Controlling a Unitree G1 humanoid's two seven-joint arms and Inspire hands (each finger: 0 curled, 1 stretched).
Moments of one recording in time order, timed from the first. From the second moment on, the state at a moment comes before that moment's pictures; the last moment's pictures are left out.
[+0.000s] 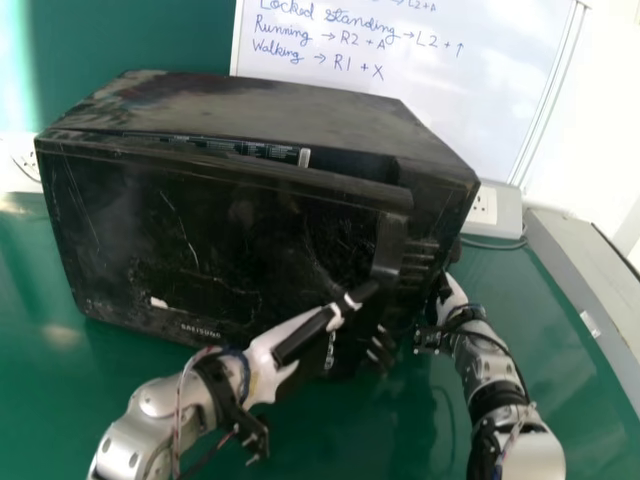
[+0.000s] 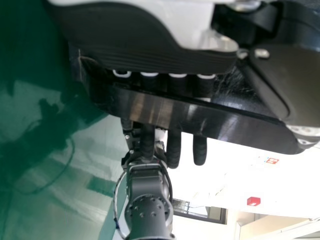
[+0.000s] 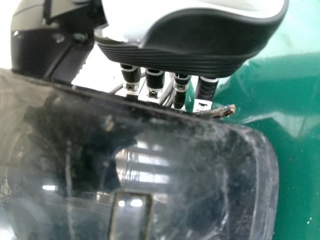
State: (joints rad) left arm -0.69 -0.02 -0.19 0.01 -0.20 0.51 -0.62; right arm -1.09 -0.56 -0.27 1.28 0.07 0.00 0.21
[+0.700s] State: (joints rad) left arm -0.64 0.02 -0.18 -0.23 -0.28 0.59 -0.61; right arm -1.09 -0.57 -0.27 1.28 0.07 0.01 0.21
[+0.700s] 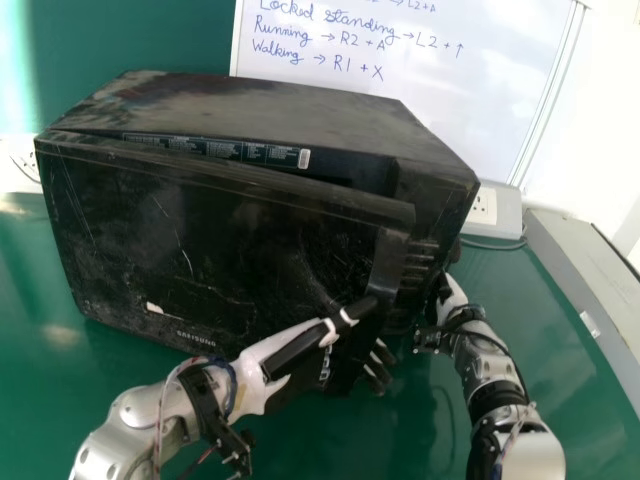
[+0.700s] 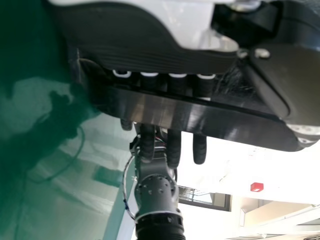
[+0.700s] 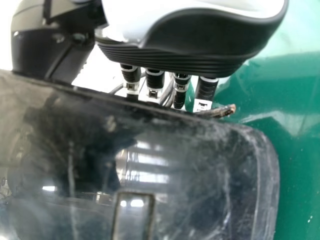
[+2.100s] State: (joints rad) left arm -0.55 0.28 -0.03 -0.41 -0.76 0.84 -0.73; right arm -1.09 -0.56 -0.27 1.29 0.07 0.01 0.21
